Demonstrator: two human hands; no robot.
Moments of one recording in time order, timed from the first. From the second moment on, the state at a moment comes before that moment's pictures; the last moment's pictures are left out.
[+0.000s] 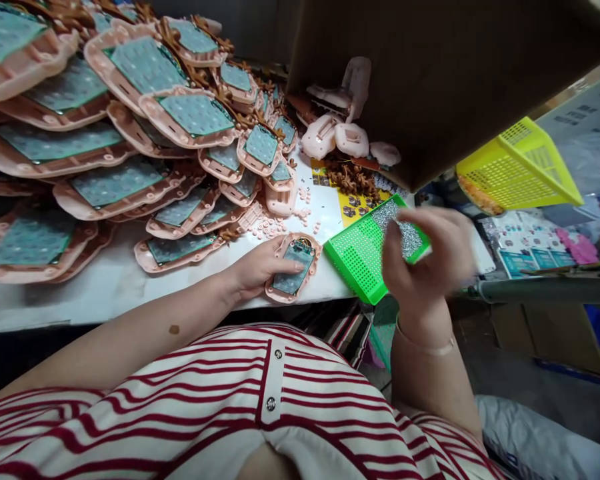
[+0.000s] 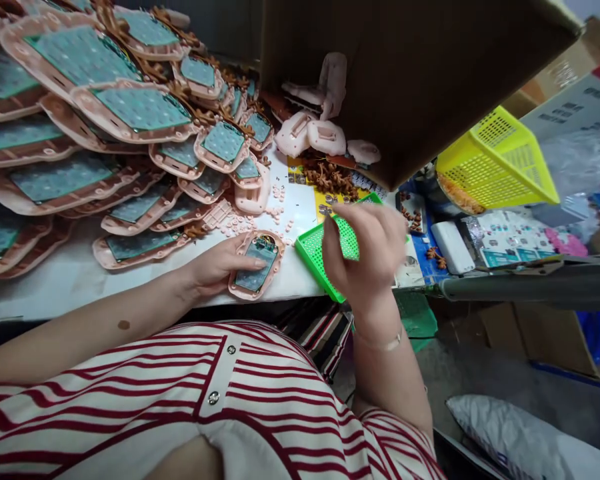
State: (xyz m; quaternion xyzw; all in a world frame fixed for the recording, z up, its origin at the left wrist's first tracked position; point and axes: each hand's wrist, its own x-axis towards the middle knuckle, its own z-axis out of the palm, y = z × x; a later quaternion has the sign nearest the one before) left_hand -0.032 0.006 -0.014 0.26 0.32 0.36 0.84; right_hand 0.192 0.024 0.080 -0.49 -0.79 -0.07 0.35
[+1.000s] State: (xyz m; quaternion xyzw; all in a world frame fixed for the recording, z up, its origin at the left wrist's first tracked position) left_hand -0.031 0.015 -0.016 0.27 0.31 0.37 0.83; right_hand 0.225 0.132 0.019 -0.61 -0.61 0.23 0.45
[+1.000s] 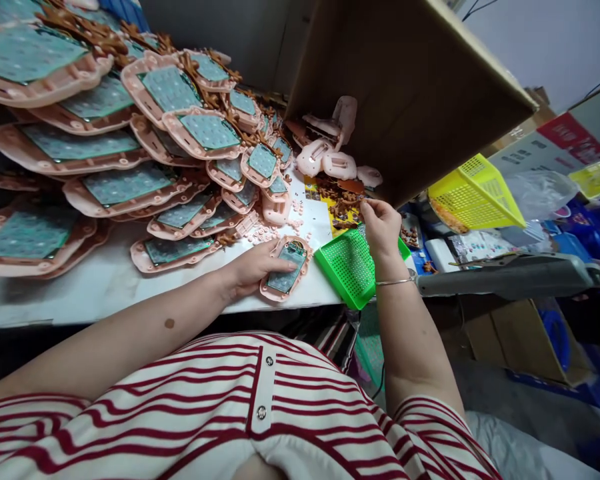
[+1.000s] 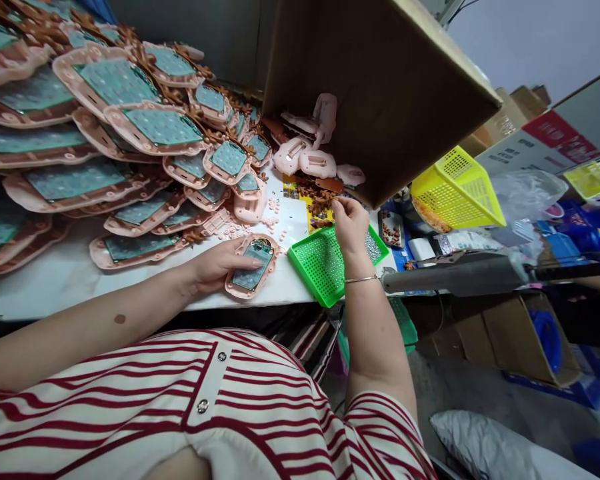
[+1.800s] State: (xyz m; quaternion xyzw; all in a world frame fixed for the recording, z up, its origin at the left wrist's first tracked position) left_hand -0.047 0.002 -0.004 0.23 0.18 0.48 0.82; right_hand 0.125 -0.002 0.011 -0.48 -0.40 0.64 0.46
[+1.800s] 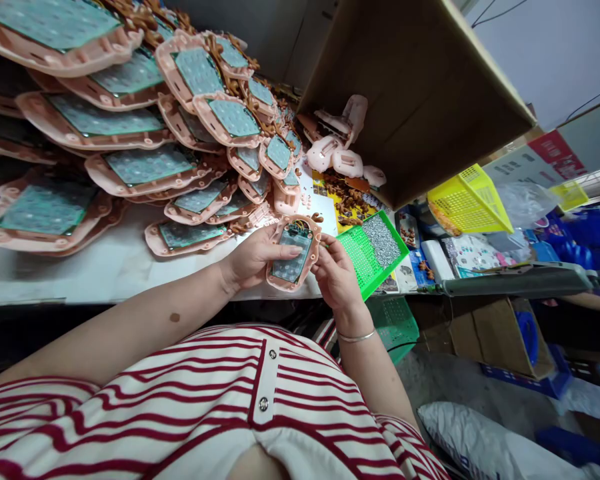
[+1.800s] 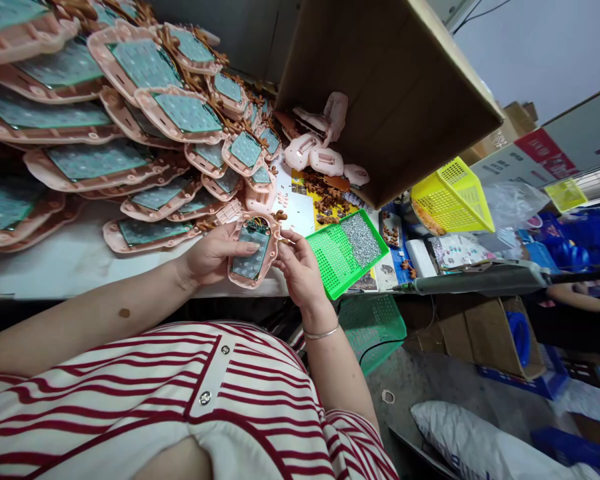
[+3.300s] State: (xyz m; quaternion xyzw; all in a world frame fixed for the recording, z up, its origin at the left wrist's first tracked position) left_hand -0.048 0.003 -0.014 0.32 0.23 0.33 0.86; right_hand 0.140 0.001 -0.003 -0.51 -0.61 0.38 0.47
